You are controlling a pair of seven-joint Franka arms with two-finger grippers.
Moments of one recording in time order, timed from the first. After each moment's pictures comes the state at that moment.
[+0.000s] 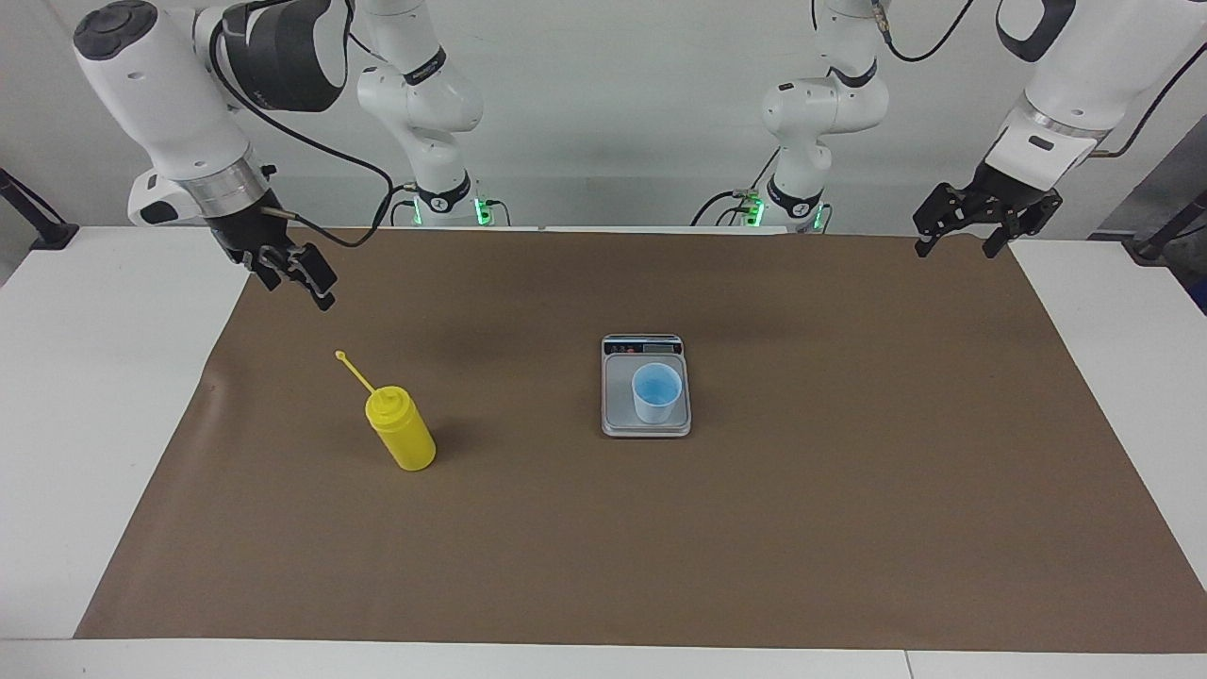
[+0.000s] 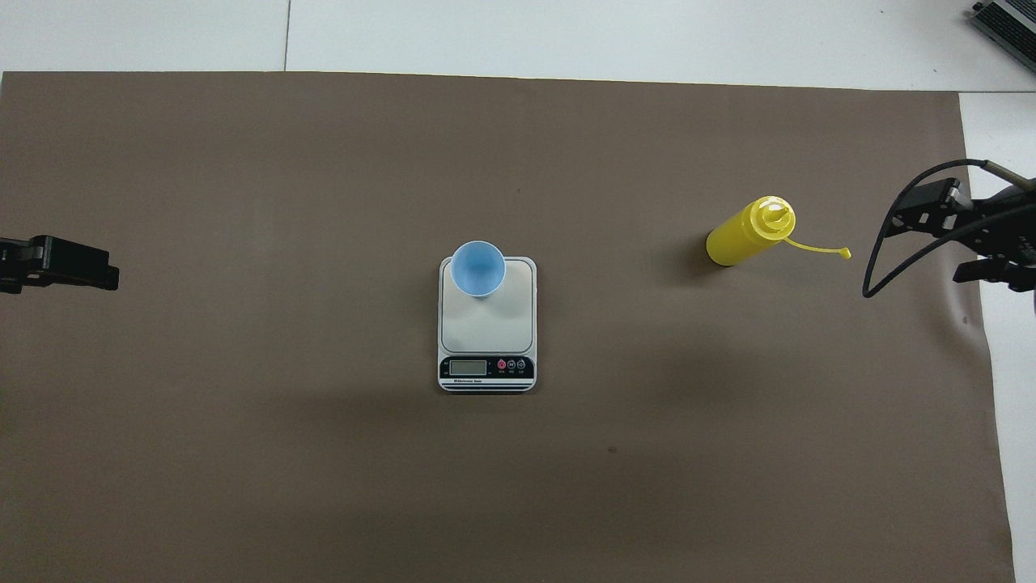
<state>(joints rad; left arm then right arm) 0.06 -0.06 -0.10 -1.62 -0.05 1.55 -0.01 -0.27 0.07 0.16 -1.65 0.06 1.73 0.47</state>
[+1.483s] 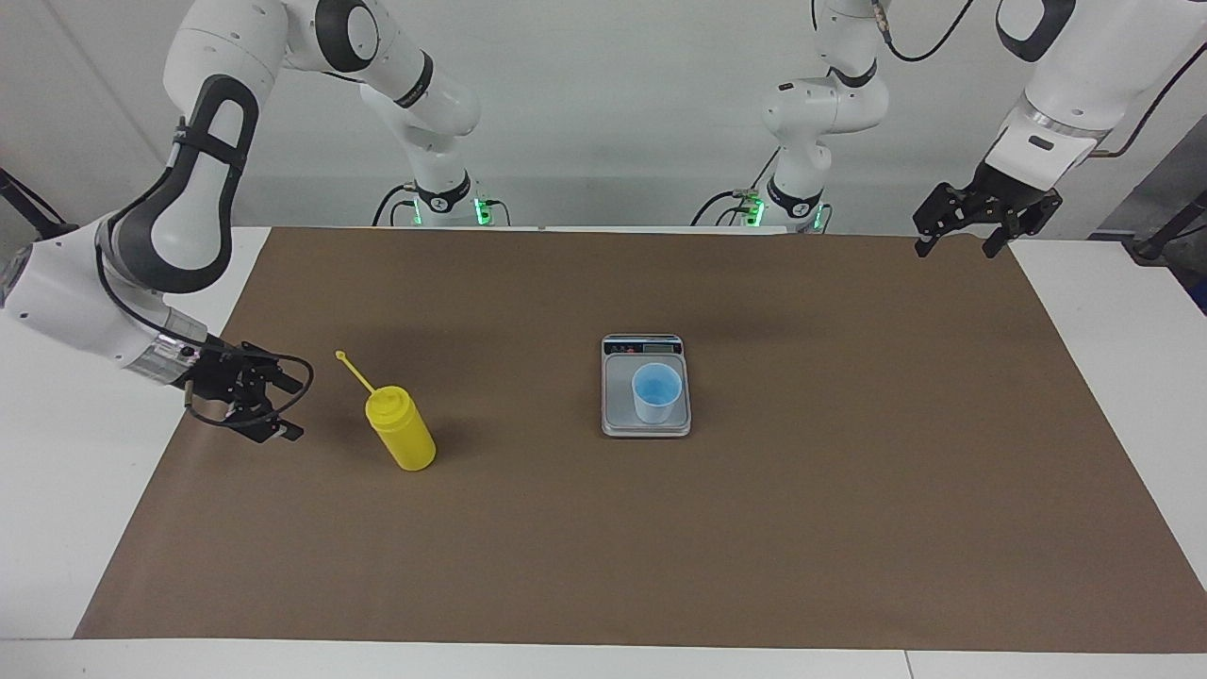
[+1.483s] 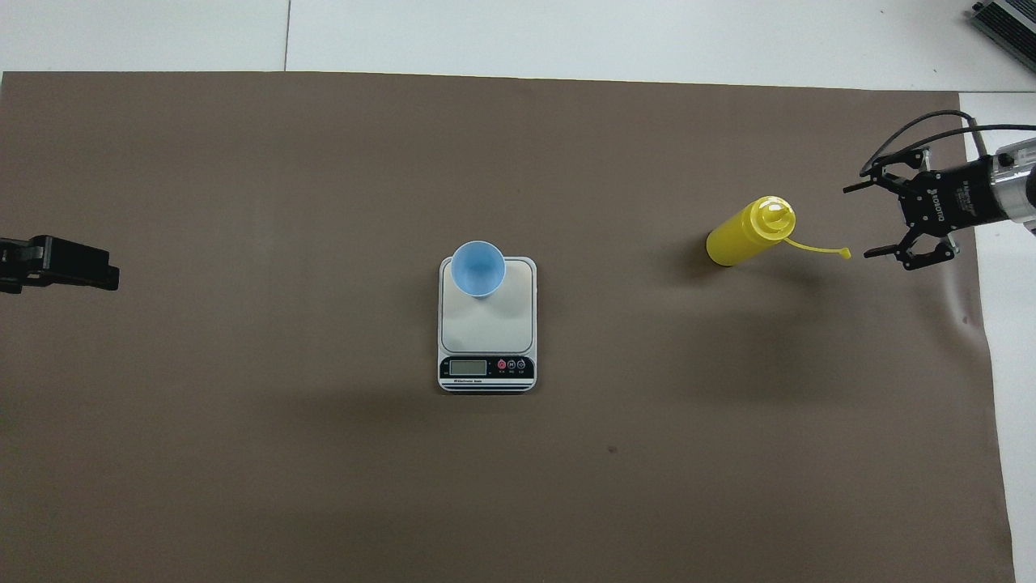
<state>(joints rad) 0.06 -0.06 -0.10 -1.62 -0.05 1.55 -0.01 -0.42 0.50 0.16 -1.49 0.46 1.79 0.78</state>
